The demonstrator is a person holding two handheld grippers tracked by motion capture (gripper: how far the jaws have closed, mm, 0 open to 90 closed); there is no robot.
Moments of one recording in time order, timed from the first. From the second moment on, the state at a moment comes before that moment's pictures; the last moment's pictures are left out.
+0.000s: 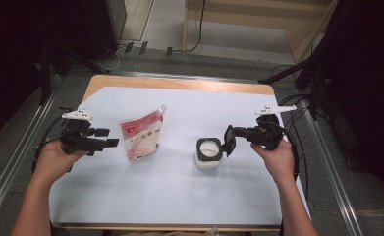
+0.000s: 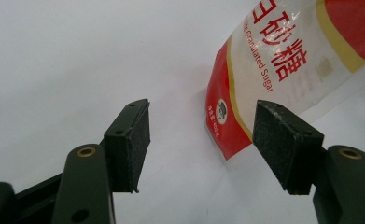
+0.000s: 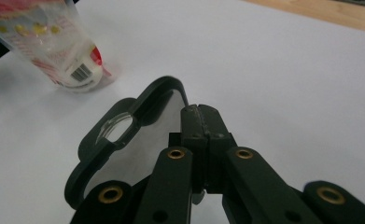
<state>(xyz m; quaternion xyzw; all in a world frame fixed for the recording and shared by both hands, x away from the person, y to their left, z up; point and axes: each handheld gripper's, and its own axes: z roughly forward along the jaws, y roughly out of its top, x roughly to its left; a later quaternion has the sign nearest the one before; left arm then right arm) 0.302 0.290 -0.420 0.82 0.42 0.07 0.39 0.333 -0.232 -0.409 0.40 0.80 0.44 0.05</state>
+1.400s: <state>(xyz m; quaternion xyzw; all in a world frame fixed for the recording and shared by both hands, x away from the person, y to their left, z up) 0.305 0.285 -0.423 0.82 0.42 0.04 0.40 0.324 -0.186 -0.421 0.35 0.83 0.42 0.01</state>
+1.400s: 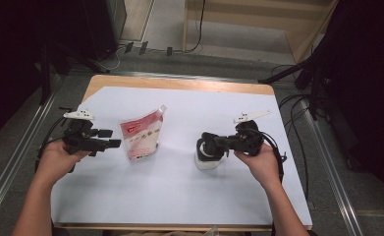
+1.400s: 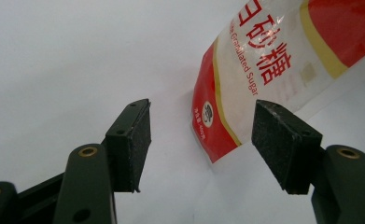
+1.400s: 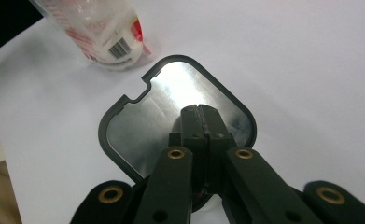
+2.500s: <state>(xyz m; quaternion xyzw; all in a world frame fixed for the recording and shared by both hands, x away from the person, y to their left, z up) 0.306 0.281 -0.427 0.82 0.42 0.03 0.38 0.328 -0.203 -0.420 0.37 0.81 0.46 0.04</state>
